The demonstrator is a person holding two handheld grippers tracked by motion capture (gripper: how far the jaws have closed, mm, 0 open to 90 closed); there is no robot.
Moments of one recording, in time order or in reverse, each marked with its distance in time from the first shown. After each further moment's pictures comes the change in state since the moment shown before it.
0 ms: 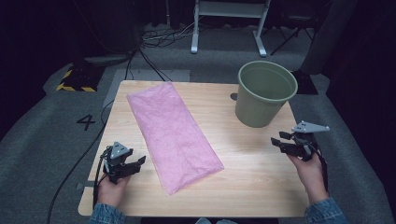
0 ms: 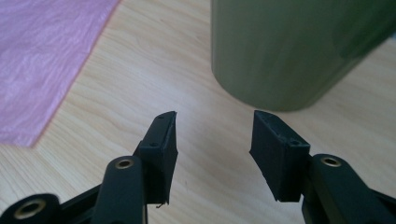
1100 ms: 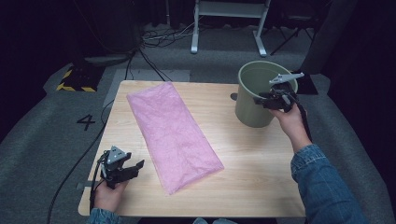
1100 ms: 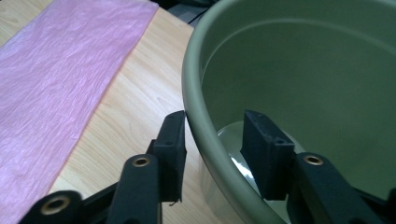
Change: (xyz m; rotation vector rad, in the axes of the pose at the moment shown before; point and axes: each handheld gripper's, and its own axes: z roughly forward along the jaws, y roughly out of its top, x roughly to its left) left arm -0.001 -0.009 -0.007 -0.006 -0.013 -0.015; right arm -0.021 0.134 0.058 0.032 0.069 -0.098
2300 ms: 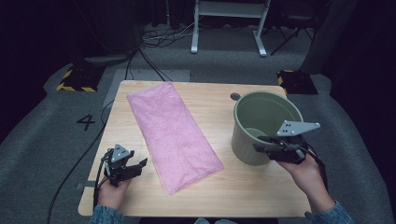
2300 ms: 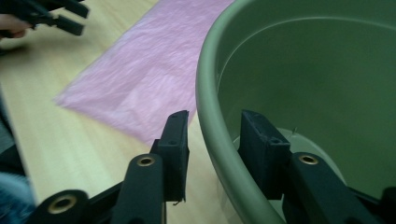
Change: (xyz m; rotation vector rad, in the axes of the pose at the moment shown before) left arm -0.006 0.007 0.006 -0.008 -0.002 0.022; right arm 0.118 -0.077 -0.088 -0.044 0.189 -0.089
